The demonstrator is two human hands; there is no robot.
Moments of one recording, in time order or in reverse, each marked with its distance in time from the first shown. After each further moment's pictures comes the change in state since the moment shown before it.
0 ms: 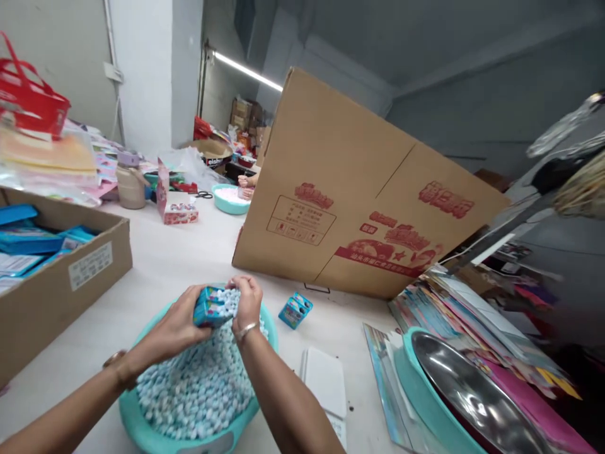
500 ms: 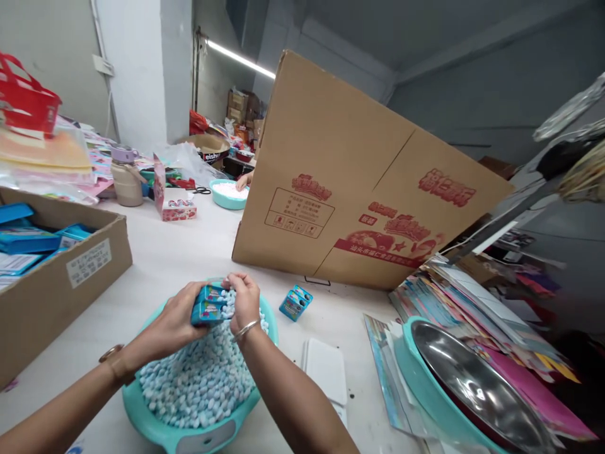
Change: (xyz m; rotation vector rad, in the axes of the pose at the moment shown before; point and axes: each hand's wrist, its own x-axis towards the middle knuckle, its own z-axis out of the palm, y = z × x) left_hand -0.008 -0.004 -0.004 0.124 -0.044 0.129; right_hand -0.021 -0.009 -0.003 0.022 -0.055 0.130
